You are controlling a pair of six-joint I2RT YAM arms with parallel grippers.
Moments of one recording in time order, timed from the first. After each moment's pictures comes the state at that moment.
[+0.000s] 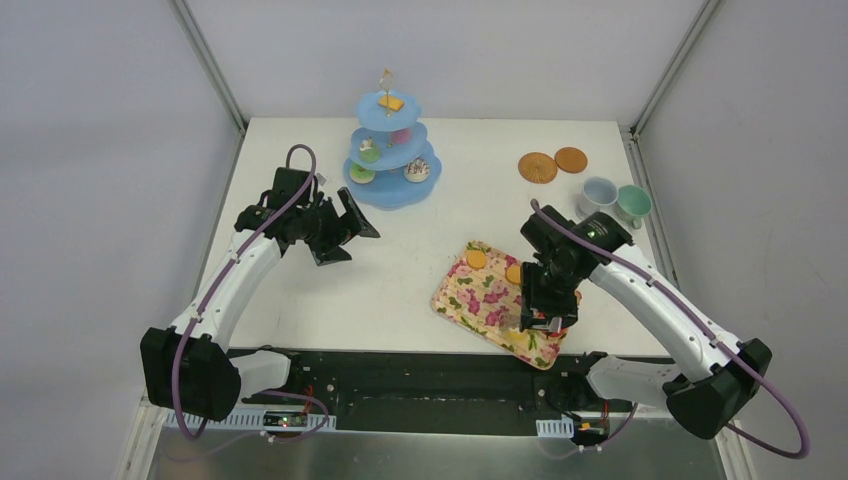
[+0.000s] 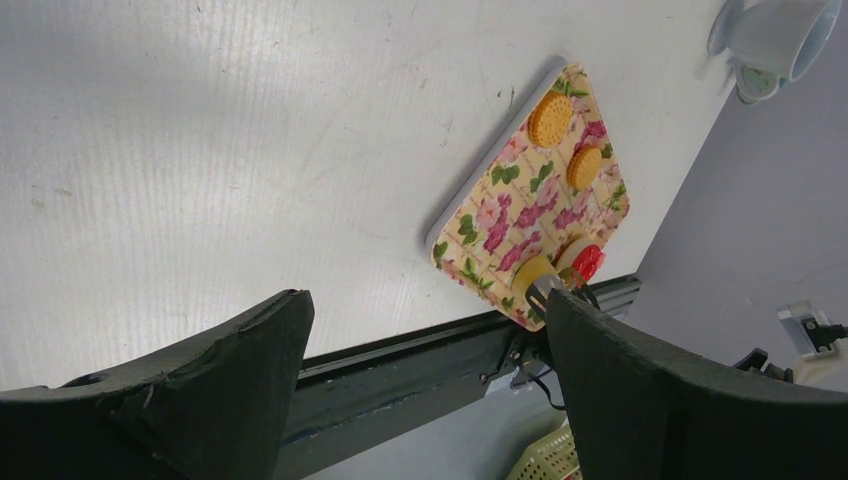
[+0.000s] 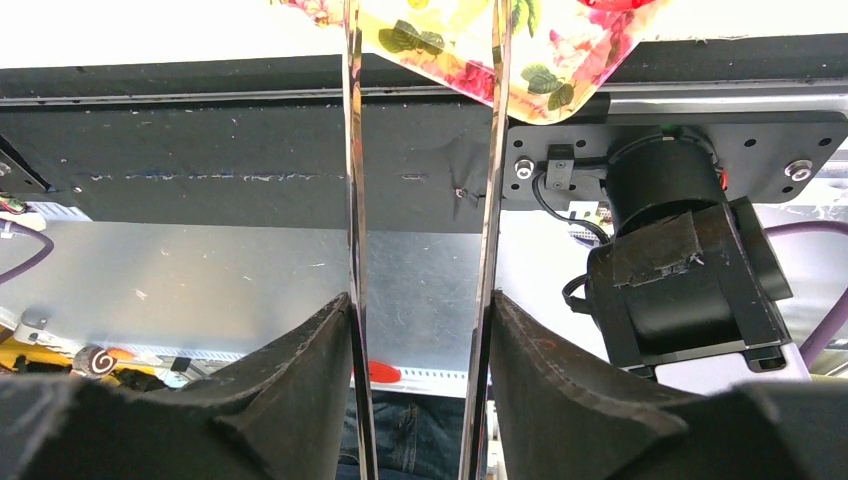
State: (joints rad) left arm -0.21 1.20 1.02 -0.74 0.39 -0.77; right arm 0.66 1.17 1.19 -1.56 -0.11 0.74
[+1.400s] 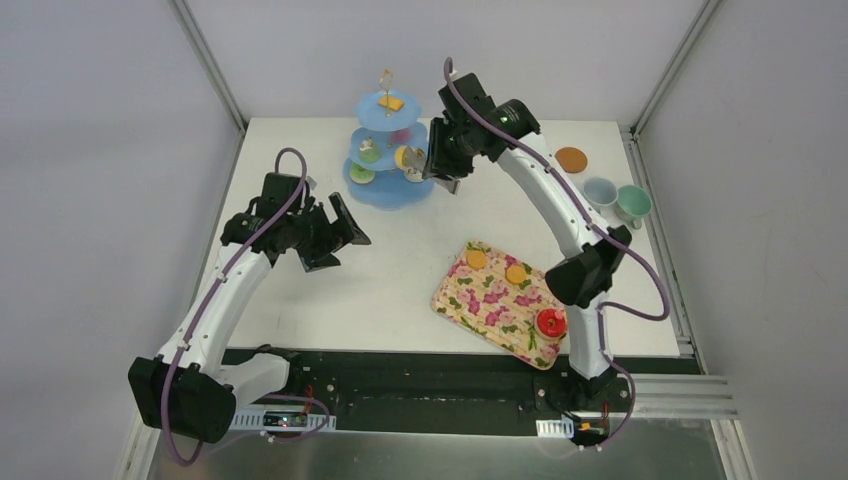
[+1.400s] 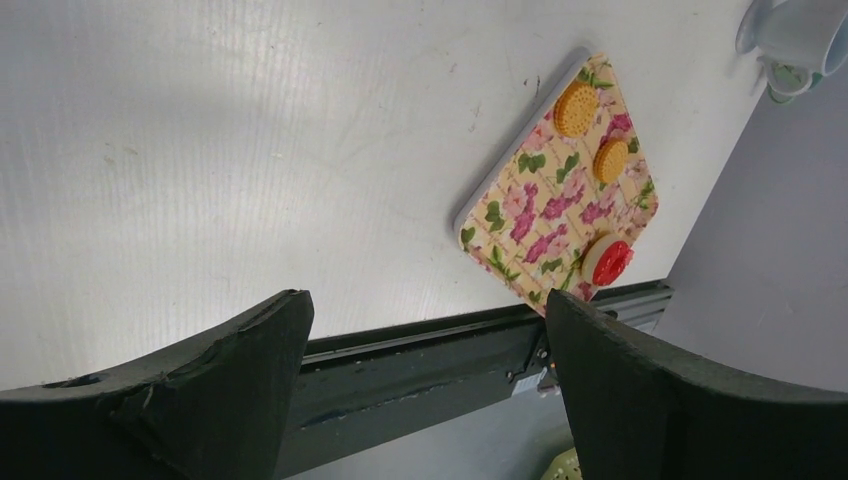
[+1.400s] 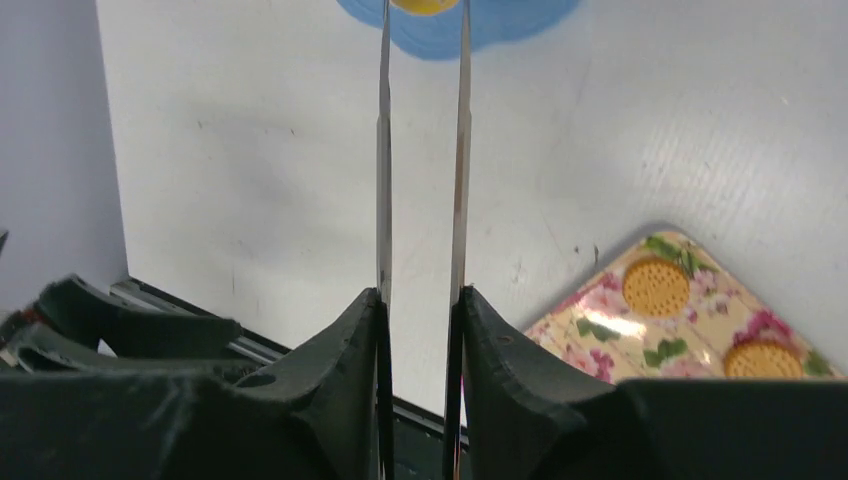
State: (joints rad) left arm -0.21 1.11 1.03 -0.84 0.33 -0.73; right arm 0.68 2.00 2.32 -1.26 -0.03 0.60
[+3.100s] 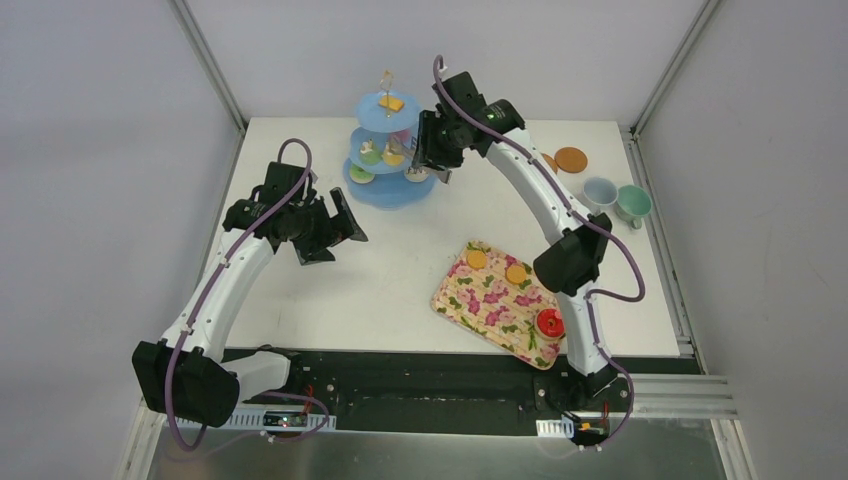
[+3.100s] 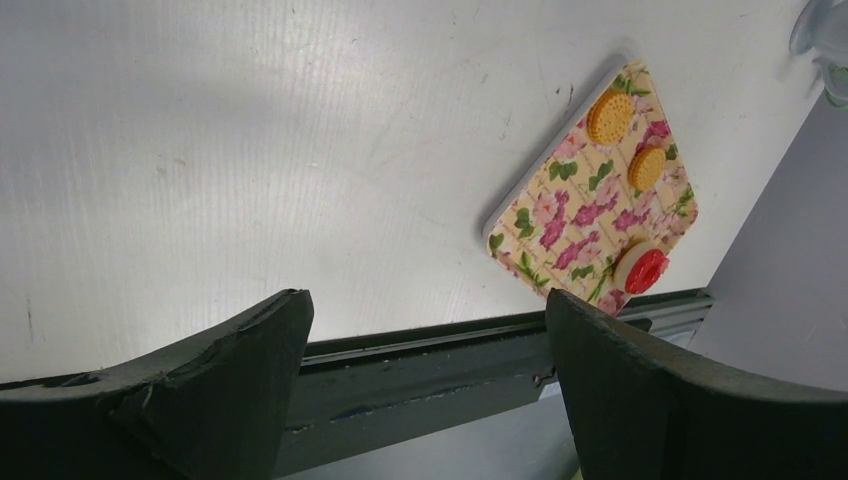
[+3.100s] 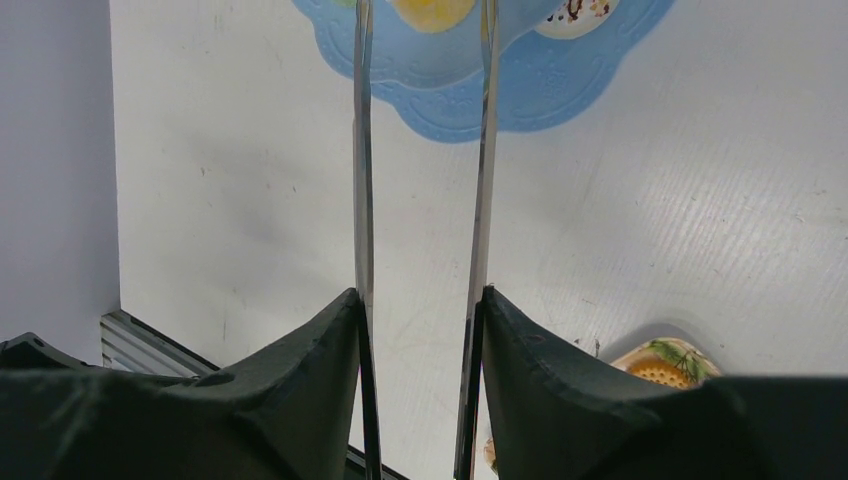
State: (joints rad) left arm -0.21 1.17 1.12 -0.93 0.27 -0.66; right arm 0.63 2.19 2.44 -1.09 -0.09 0.53
